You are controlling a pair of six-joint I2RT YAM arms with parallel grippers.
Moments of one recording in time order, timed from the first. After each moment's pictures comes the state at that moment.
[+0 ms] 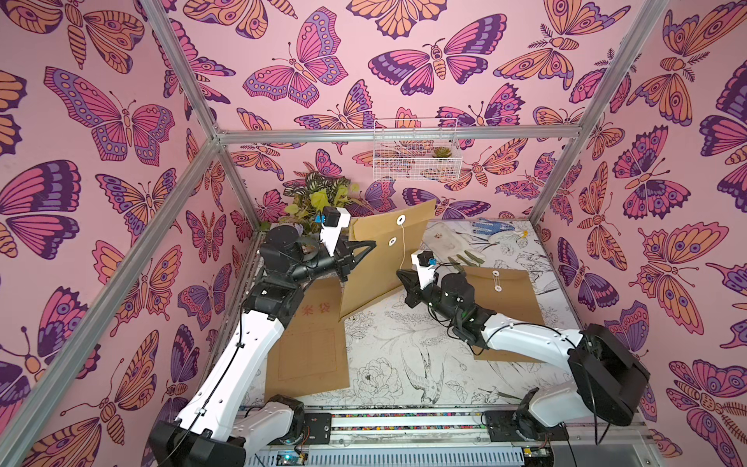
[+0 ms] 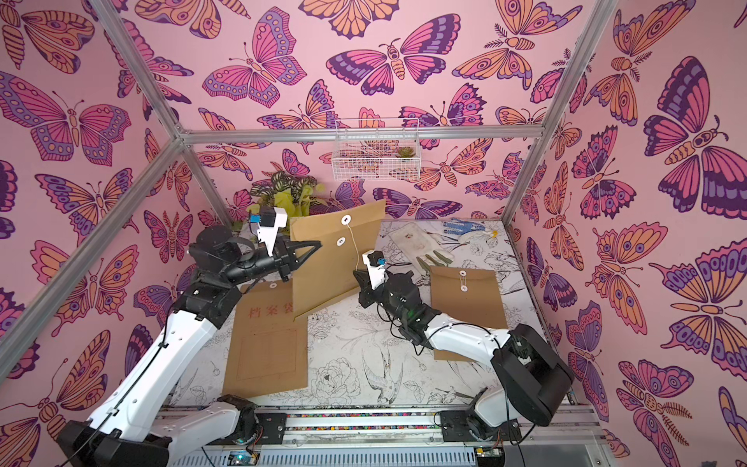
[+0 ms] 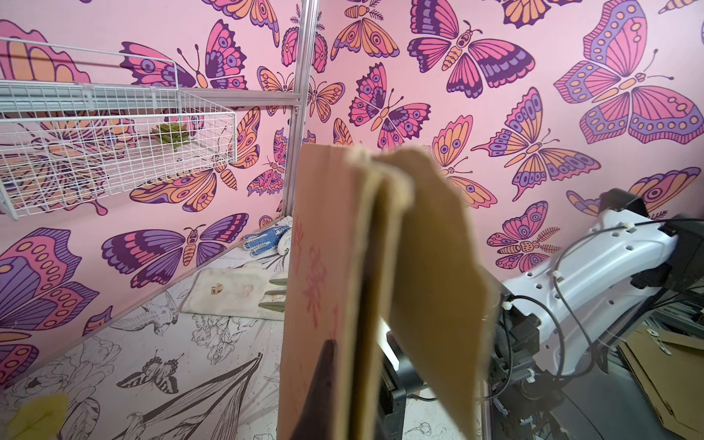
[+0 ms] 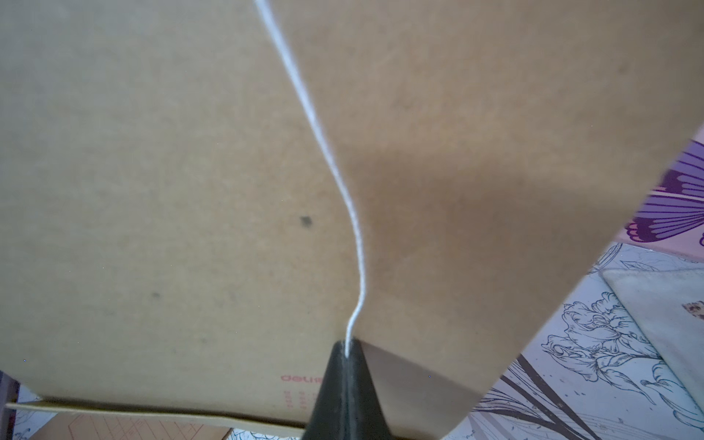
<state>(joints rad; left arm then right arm) -0.29 1.12 1.17 -0.09 0.83 -0.14 0.78 1.47 0.77 0.58 0.00 0.19</state>
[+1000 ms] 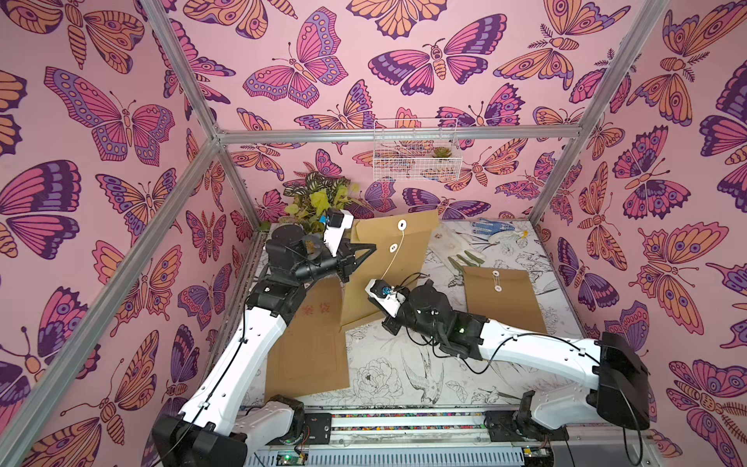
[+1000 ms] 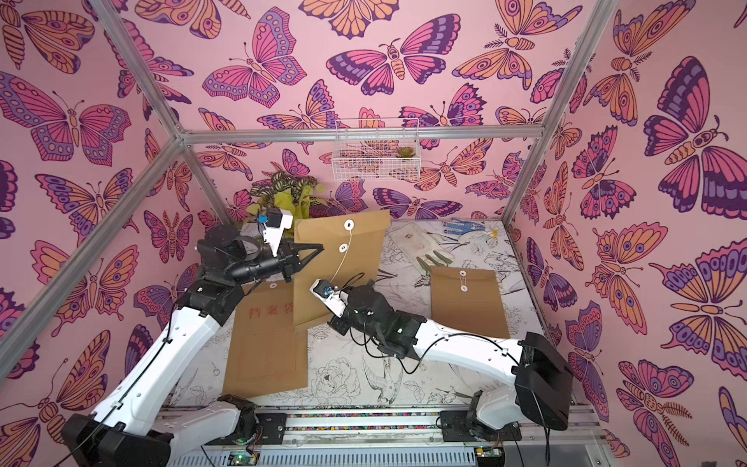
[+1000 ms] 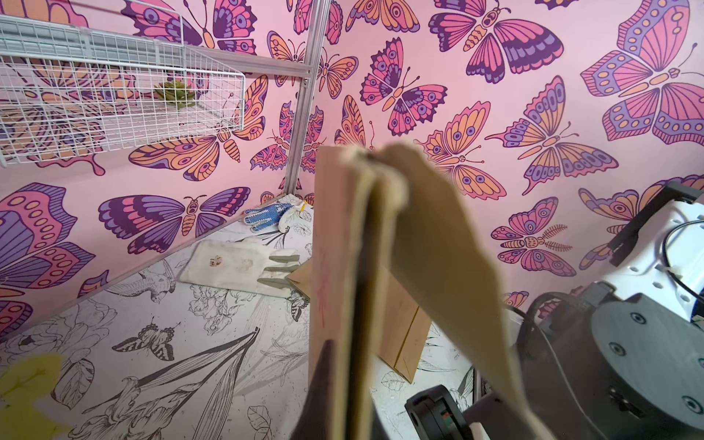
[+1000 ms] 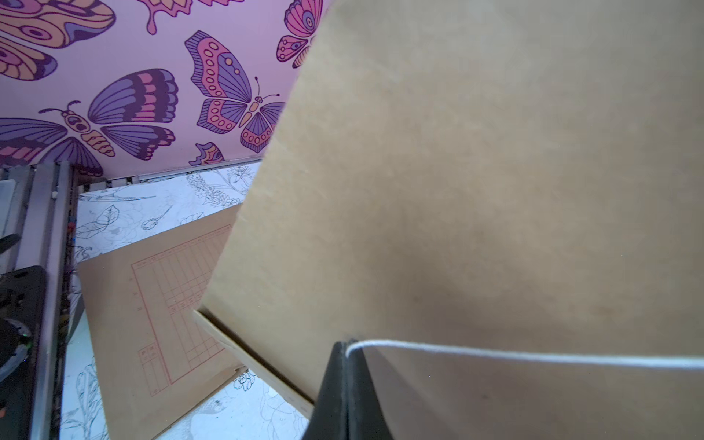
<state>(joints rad) -0.29 1.14 1.15 -0.14 0.83 -0.14 1.09 1.43 1.01 0.11 0.11 -0.16</state>
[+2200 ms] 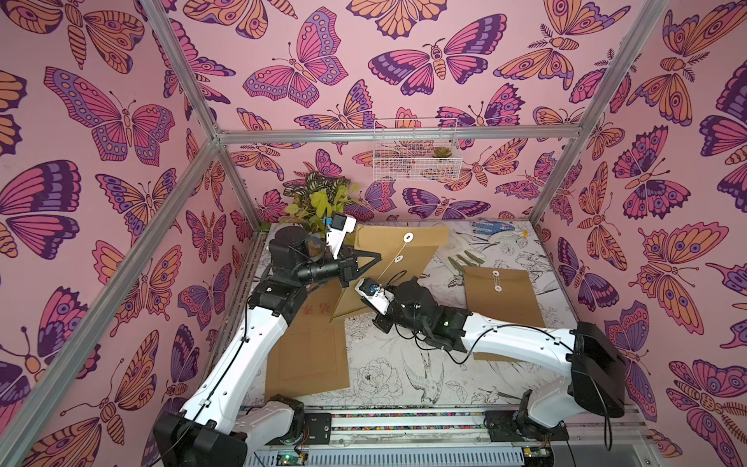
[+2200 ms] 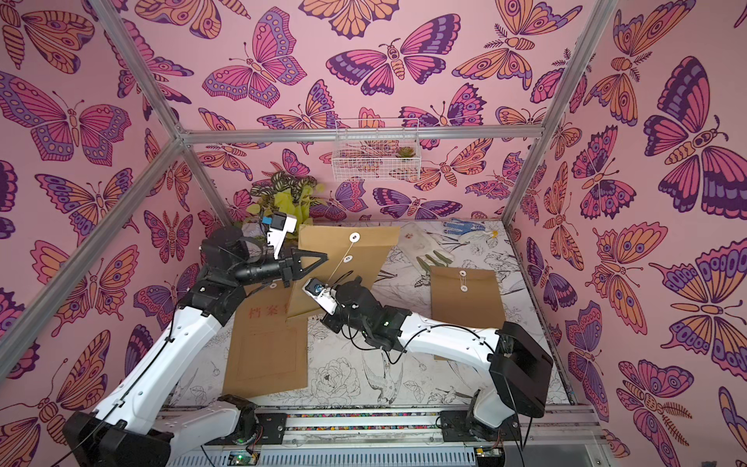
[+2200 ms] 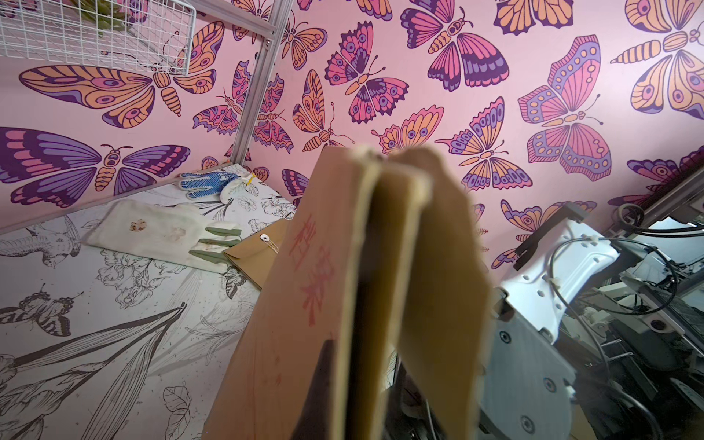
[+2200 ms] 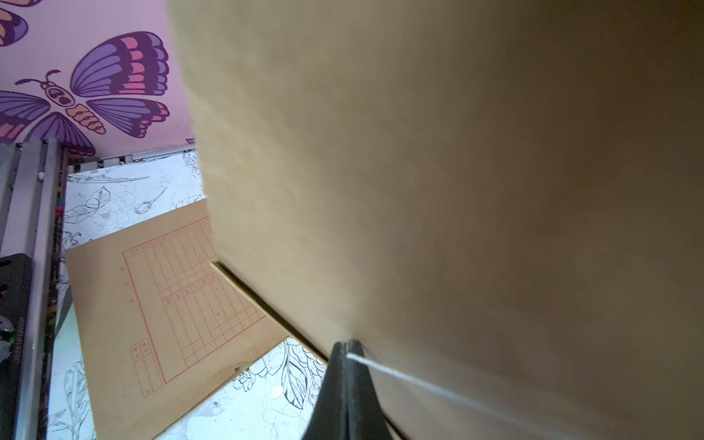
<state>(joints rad) -0.30 1.15 1.14 -0.16 0.97 -0.33 1.05 1.55 1.07 0.10 0.08 -0.14</state>
